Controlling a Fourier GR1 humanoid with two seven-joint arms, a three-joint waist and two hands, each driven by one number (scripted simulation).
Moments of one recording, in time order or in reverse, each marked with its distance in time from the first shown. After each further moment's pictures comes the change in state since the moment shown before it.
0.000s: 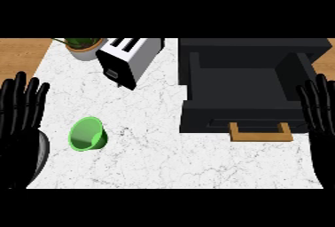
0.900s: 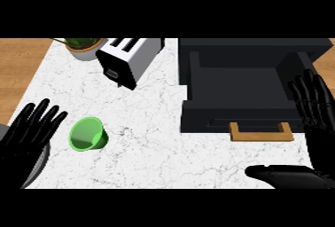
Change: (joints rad) left arm 0.120 0.166 0.109 0.192 0.576 -0.482 0.035; right arm -0.044 -0.023 -0.003 0.041 0.025 0.042 0.018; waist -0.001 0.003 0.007
